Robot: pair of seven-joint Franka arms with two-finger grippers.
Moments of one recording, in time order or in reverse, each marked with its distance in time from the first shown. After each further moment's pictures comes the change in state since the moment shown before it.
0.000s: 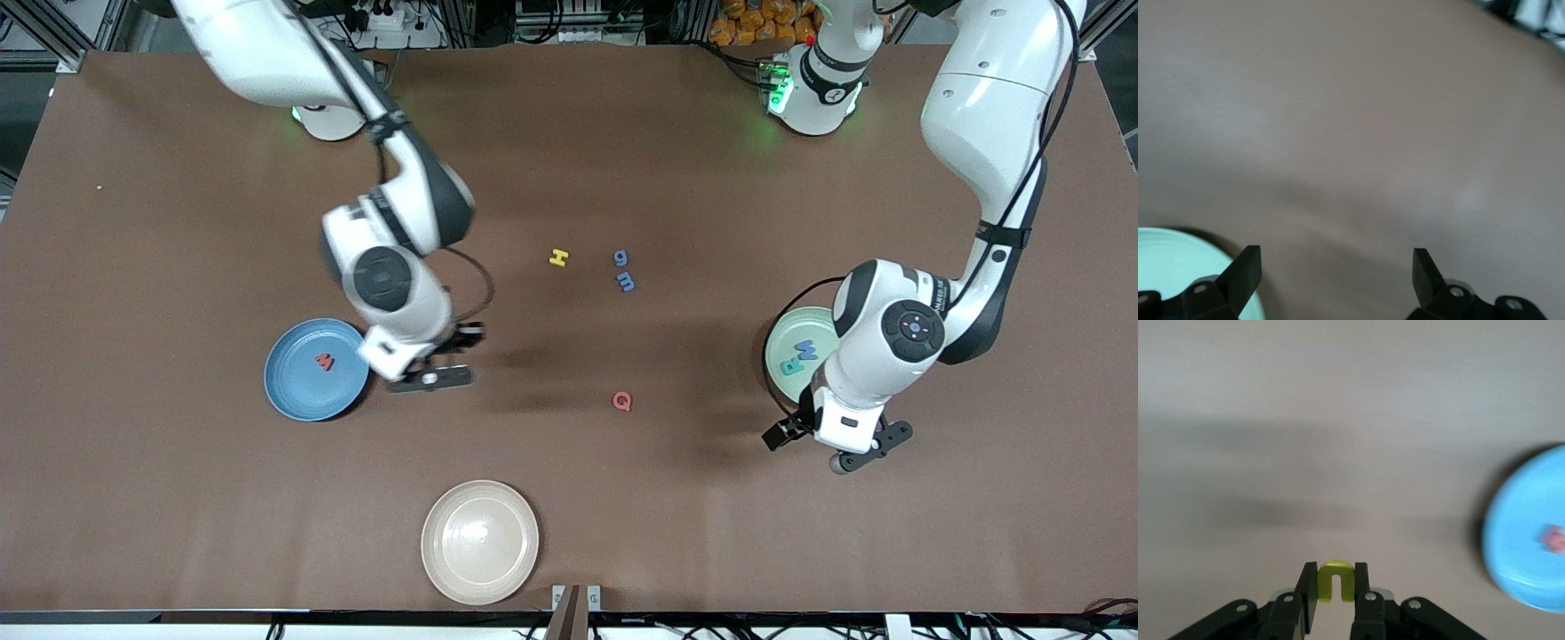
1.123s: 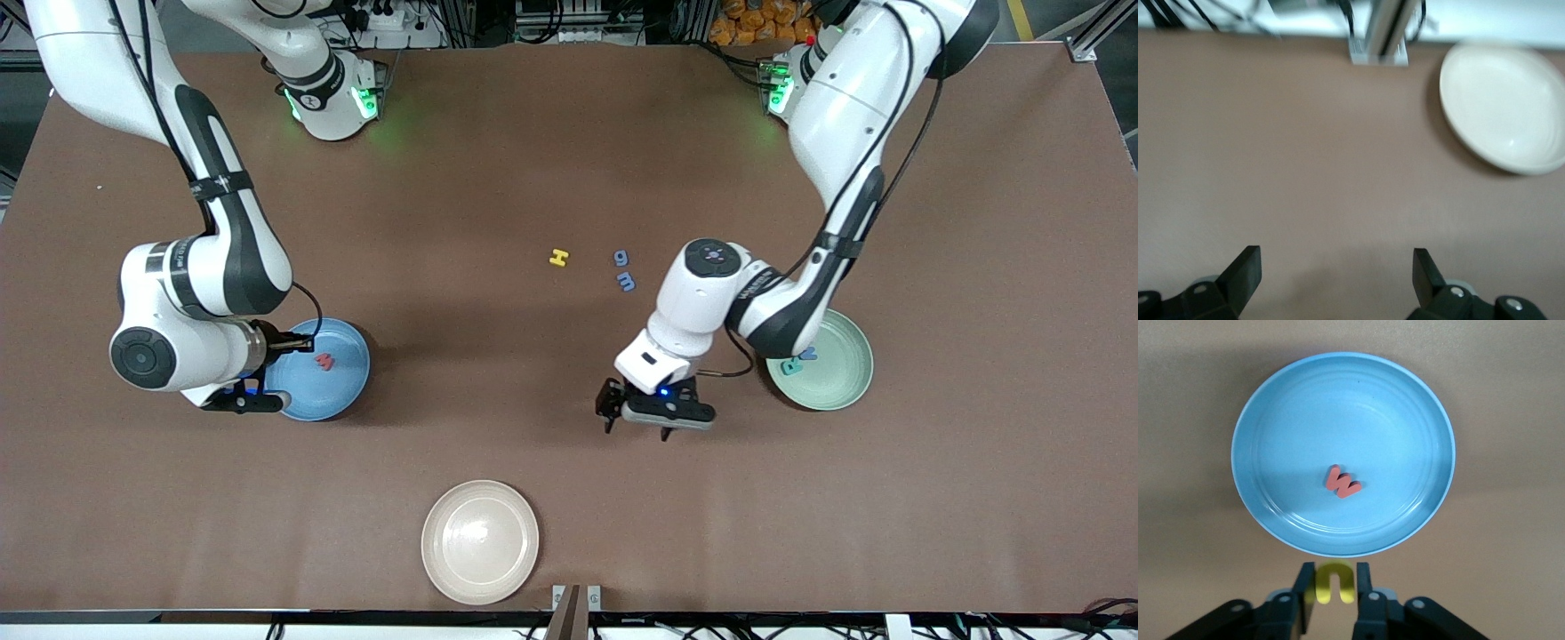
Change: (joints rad) left arm -0.371 0.169 0.081 0.096 0.271 0.309 -0.011; right arm -0.284 -0.009 -0.047 -0.077 0.009 -0.158 -0.192
